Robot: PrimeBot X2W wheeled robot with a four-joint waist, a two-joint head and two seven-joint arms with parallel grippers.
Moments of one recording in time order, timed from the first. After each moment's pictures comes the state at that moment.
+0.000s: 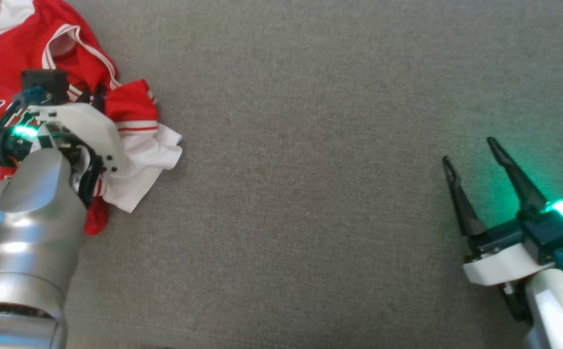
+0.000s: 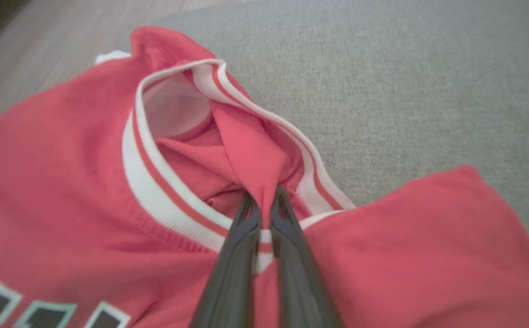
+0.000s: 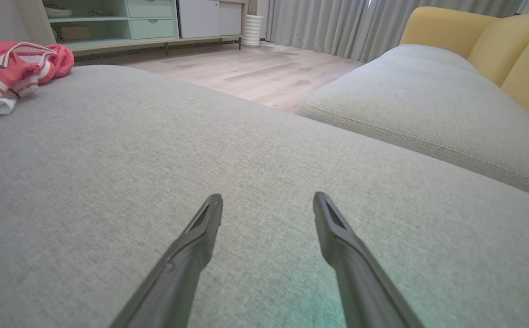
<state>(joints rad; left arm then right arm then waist) -0.94 0.22 -0.31 1.14 -0.35 -0.13 0.06 -0.10 -0.27 0.14 0.07 -0.04 0.13 -0.25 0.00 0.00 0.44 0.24</state>
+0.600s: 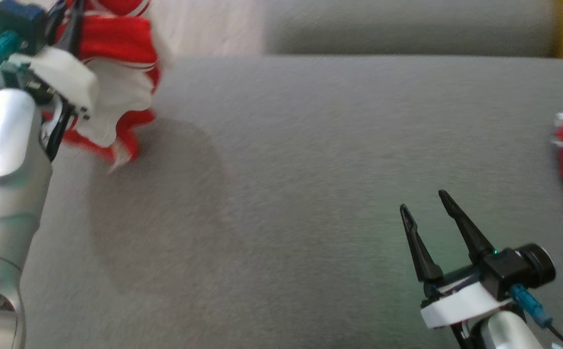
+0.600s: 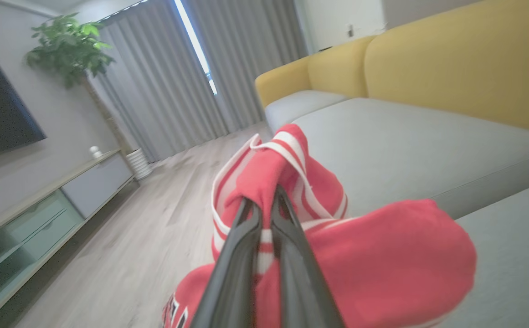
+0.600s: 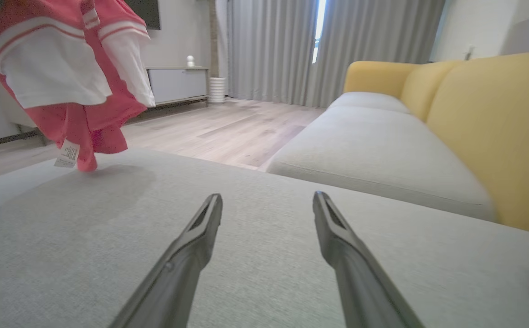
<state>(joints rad) -1.04 0.35 -0.51 0.94 -0.31 -0.13 -0.09 -0.01 -0.13 0.20 0.13 0.02 0.13 -0.25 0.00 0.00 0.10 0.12</state>
